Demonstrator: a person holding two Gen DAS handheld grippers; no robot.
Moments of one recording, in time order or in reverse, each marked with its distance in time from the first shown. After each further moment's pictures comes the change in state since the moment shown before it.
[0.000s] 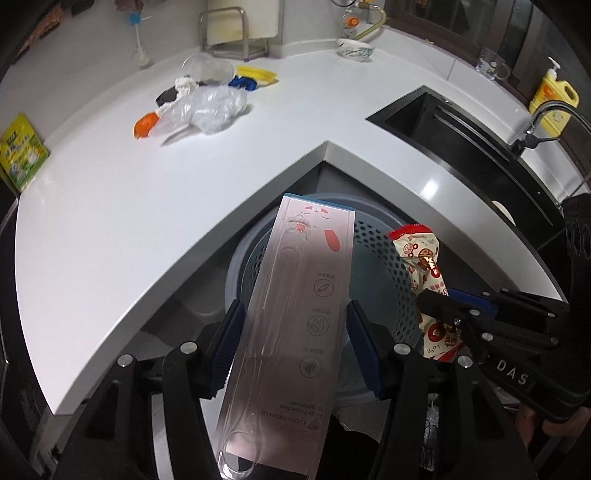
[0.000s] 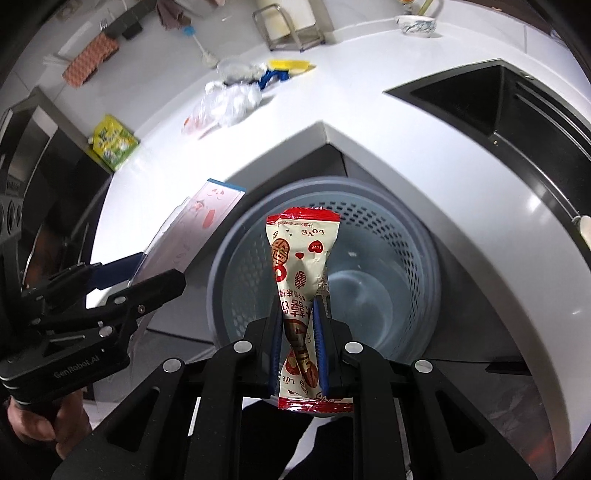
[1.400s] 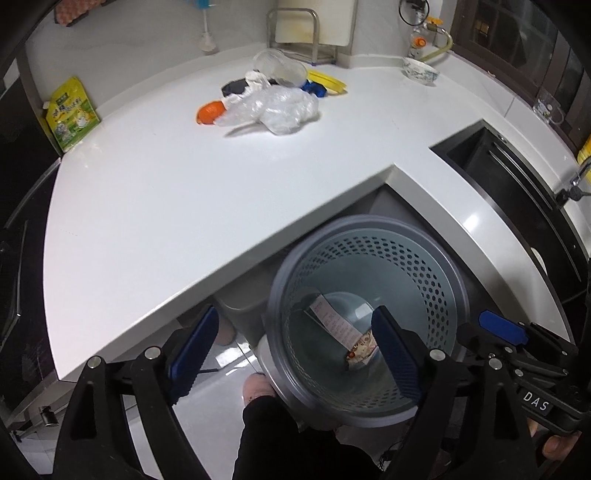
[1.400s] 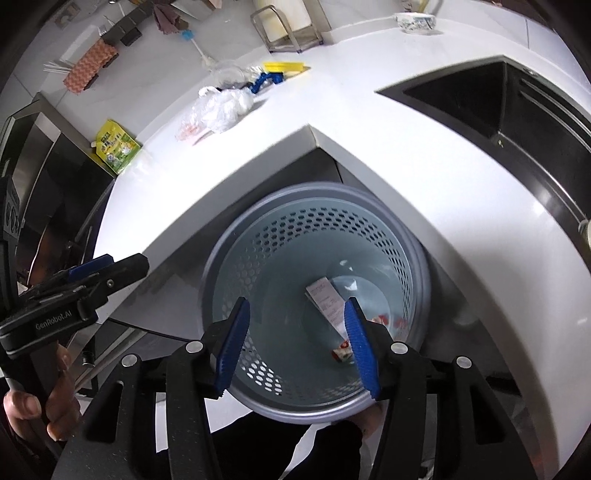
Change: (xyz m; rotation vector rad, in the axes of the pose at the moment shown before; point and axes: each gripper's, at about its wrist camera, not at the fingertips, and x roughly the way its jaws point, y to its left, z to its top) left arm -0.011 0.029 0.014 -0.180 -0.038 0.143; right arm 0.003 -0.025 0.017 -0.007 -0.020 0.044
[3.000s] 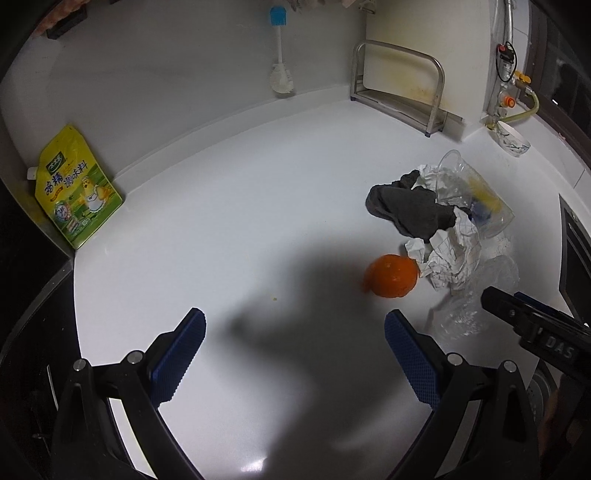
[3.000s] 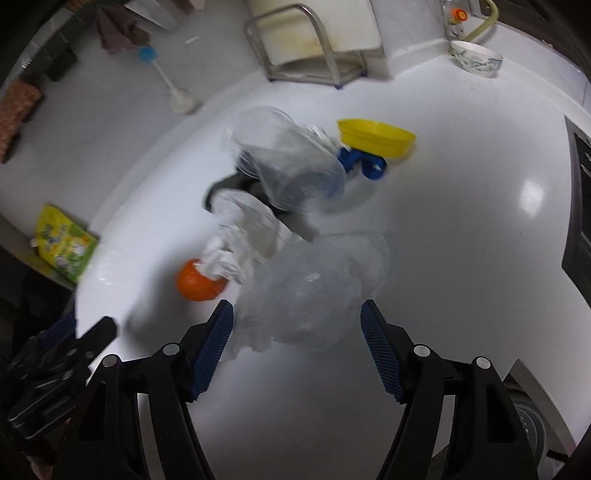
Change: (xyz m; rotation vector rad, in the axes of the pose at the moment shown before) left arm 0.093 0.193 0.209 0.034 -0.084 0.066; right arm 0.166 0.135 0.239 0.160 -0.070 -0.160
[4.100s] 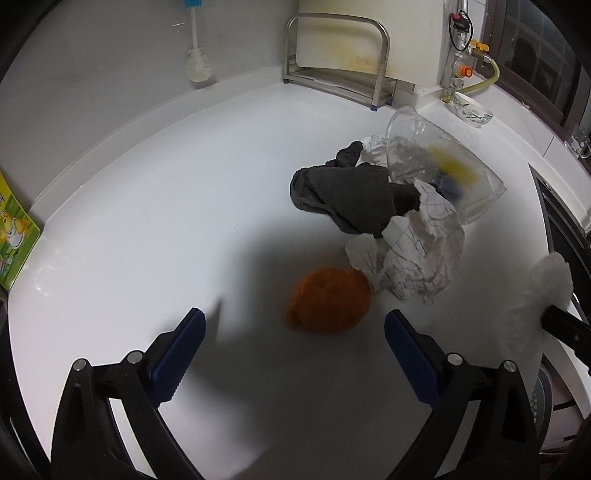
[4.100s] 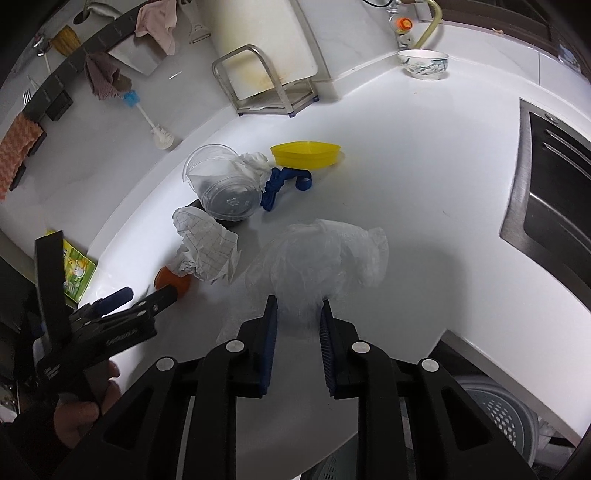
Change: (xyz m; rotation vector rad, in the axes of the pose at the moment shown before) left arm 0.067 -0.049 0.014 0.122 -0.002 -0.168; right arm -0.048 -0.064 -0.032 0.073 -0.126 0.016
